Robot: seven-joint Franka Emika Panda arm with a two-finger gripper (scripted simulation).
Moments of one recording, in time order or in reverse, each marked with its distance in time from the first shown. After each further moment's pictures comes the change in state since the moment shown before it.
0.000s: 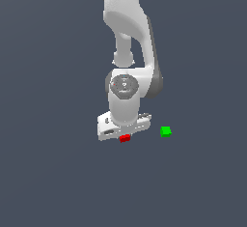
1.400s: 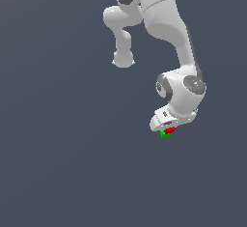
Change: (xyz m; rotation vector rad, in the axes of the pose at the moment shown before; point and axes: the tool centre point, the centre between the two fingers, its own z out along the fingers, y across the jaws) arm -0.004 -0.223 0.051 0.001 0.000 -0.003
